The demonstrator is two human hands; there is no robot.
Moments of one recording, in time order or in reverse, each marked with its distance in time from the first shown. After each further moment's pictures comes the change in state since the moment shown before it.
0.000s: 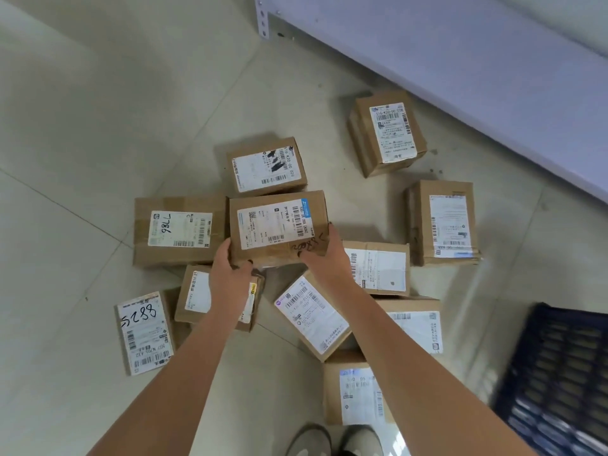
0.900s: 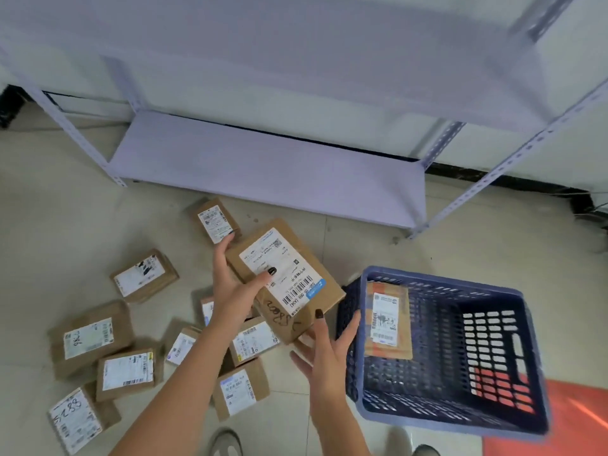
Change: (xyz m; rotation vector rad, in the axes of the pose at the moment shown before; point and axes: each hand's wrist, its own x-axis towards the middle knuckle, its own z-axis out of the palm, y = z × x) left_hand -0.343 0.260 0.113 -0.207 -0.505 0.469; right_hand -0.353 -0.056 -0.302 1.012 0.494 0.156
